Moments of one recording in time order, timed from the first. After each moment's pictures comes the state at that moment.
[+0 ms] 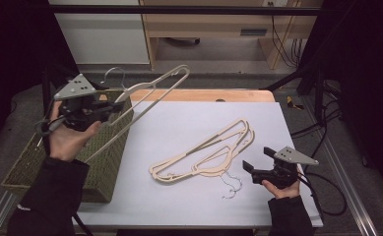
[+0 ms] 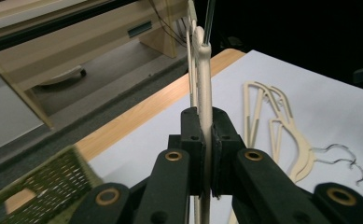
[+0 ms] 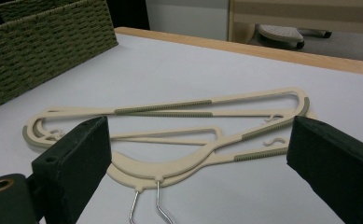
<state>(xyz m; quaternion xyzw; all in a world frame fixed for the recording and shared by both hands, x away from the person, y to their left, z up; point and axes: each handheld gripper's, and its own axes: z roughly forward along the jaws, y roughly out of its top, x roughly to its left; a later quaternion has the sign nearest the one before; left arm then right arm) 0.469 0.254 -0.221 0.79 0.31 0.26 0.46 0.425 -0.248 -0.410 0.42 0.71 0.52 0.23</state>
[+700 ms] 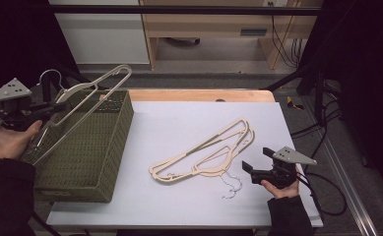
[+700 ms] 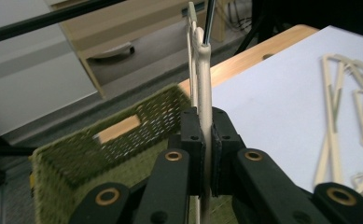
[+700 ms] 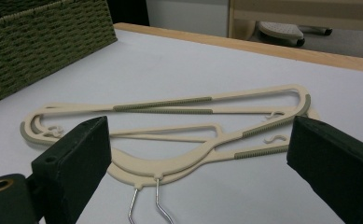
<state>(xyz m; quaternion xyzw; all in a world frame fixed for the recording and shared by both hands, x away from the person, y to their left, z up) 0.485 0.390 -0.252 0.77 0.37 0.30 0.42 0.427 -0.248 -0.412 0.42 0.72 0.51 0.23</state>
